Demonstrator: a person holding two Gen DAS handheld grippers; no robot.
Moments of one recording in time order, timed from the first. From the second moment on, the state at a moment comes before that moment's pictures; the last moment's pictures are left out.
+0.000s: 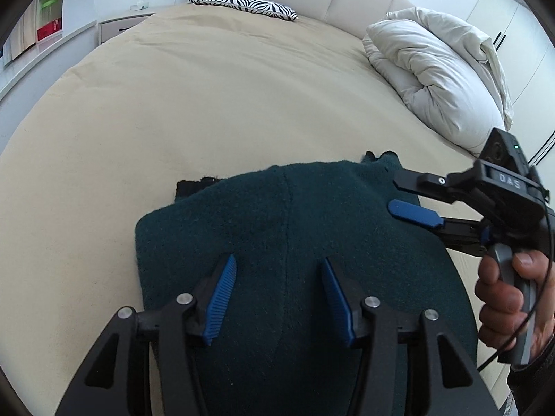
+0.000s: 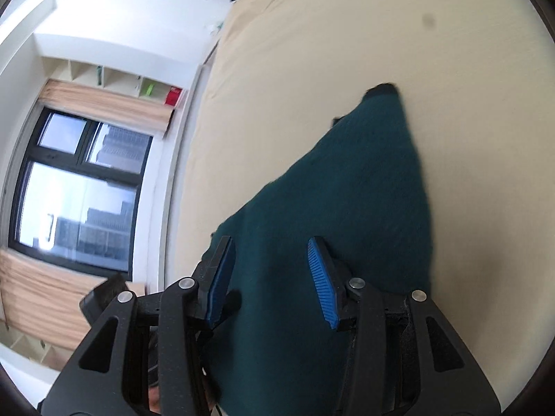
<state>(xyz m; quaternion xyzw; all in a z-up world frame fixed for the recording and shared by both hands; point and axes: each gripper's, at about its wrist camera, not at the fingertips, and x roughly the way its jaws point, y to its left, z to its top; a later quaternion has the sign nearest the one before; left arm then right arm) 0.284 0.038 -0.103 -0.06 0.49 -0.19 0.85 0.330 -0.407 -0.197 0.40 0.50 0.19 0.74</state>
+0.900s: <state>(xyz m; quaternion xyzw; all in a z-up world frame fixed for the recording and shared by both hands) 0.279 0.028 -0.102 -0.02 0.47 -0.18 0.86 0.194 -0.397 -0.196 0.35 0.45 0.32 0.76</state>
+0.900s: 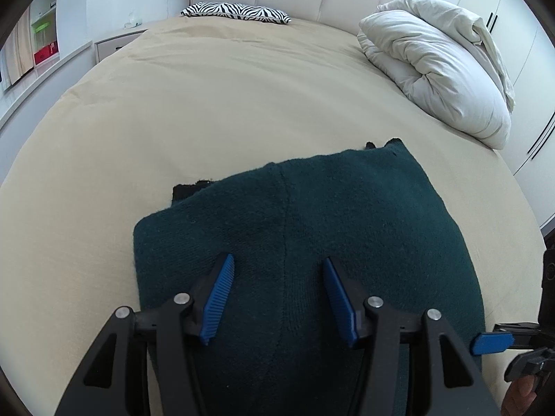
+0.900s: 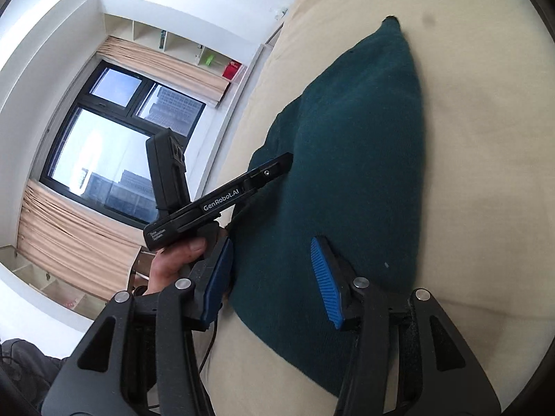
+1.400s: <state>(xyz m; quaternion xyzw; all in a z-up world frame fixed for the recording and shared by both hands) 0.241 0.114 -0.054 -0.17 0.44 -0.18 0.86 0.133 -0.461 -0.151 0.33 0.42 0.26 0.80</state>
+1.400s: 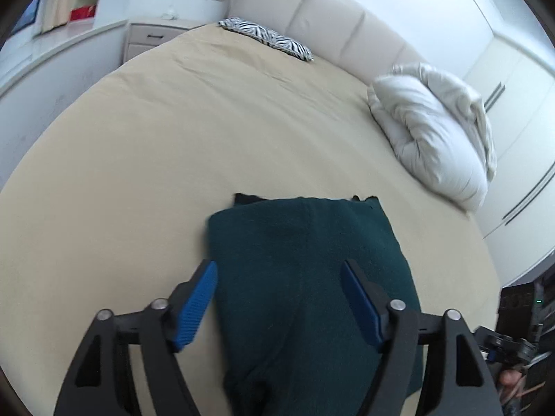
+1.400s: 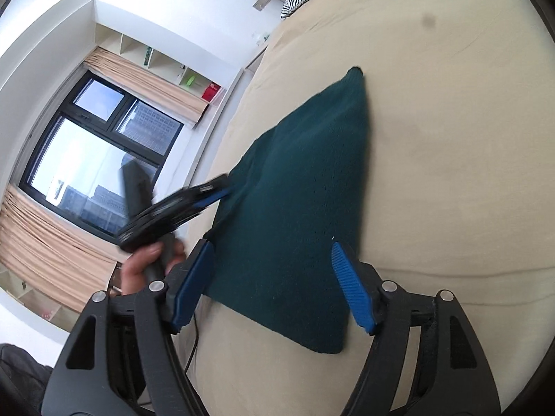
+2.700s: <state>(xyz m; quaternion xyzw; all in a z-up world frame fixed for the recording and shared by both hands) 0.271 0.104 -0.135 -0.29 0.59 -0.25 0.71 0.200 -0.431 -0.210 0.35 0.53 0.22 0.74</state>
